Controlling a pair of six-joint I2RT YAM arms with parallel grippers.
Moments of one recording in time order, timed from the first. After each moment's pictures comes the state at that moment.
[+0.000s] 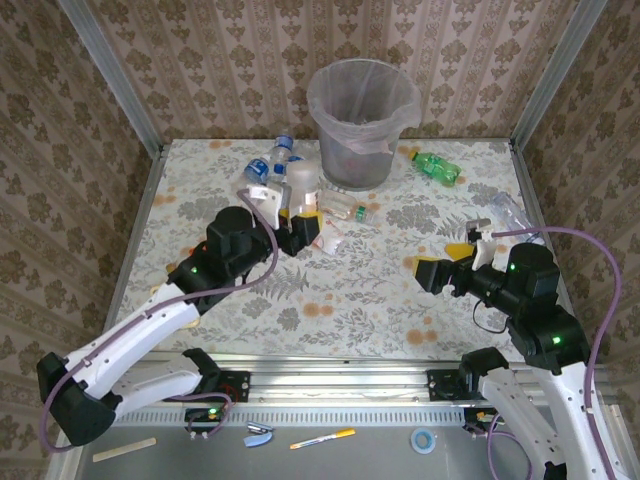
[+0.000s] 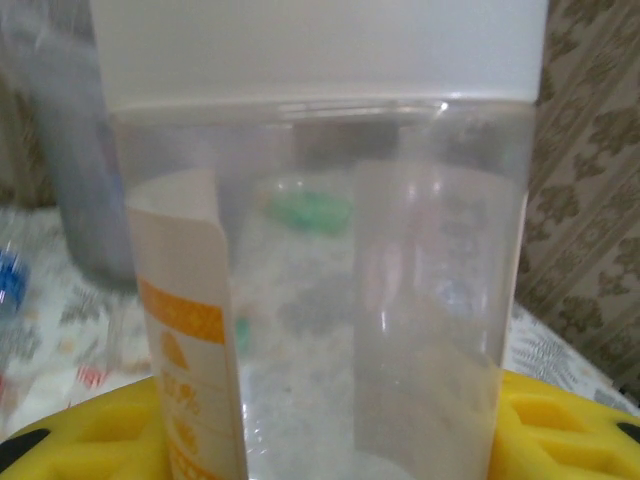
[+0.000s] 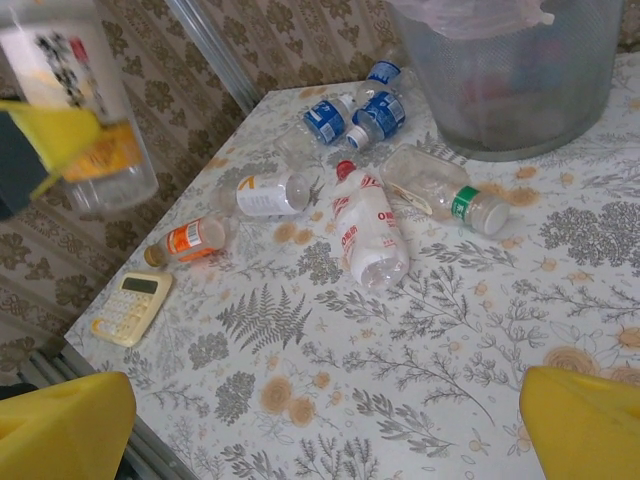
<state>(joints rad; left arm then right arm) -0.80 1.00 0.92 -0.06 0.05 -0.28 0.20 0.51 0.88 -0.75 -0.43 0.29</state>
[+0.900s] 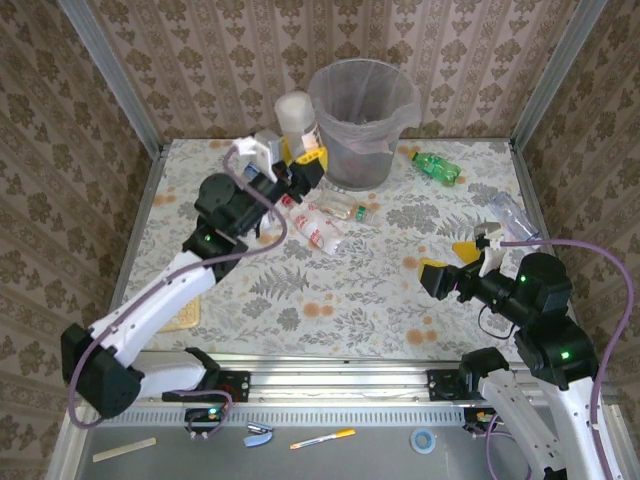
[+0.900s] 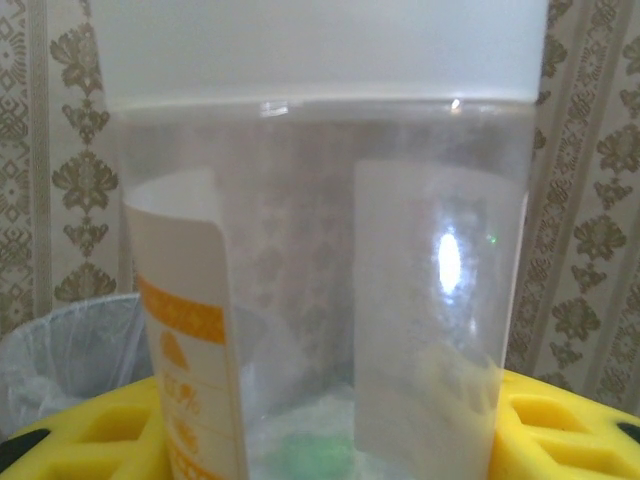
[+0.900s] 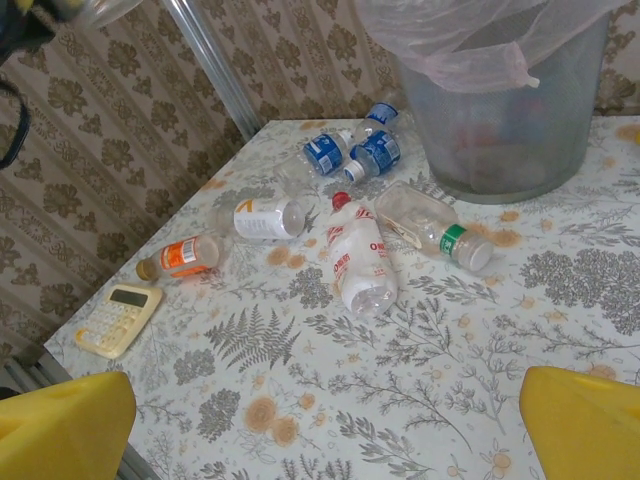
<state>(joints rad) -0.67 1.25 1.13 0.41 0.18 -0.19 0.20 0.44 0.90 -0.75 -0.40 0.24</state>
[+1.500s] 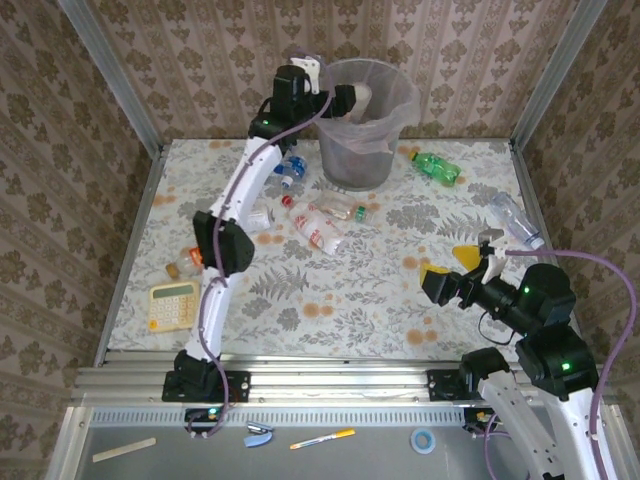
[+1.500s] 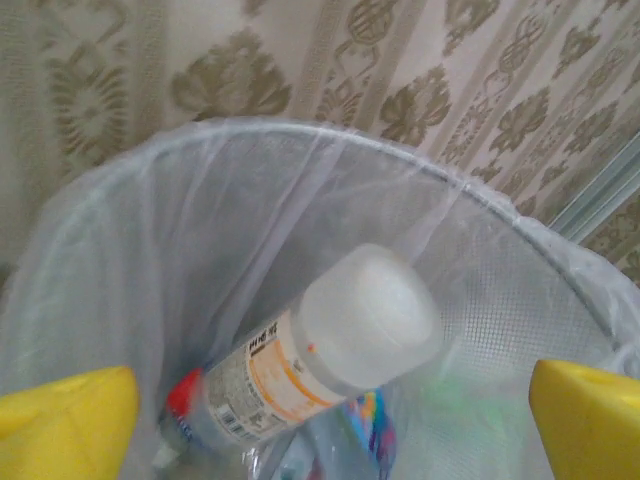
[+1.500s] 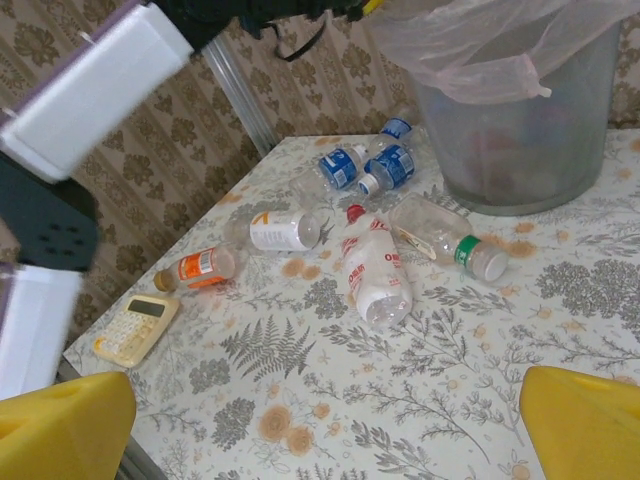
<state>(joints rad) -0.48 2.32 2.49 -0.43 0.18 -0.31 0.20 0.38 0.86 -0.72 -0.42 0.27</state>
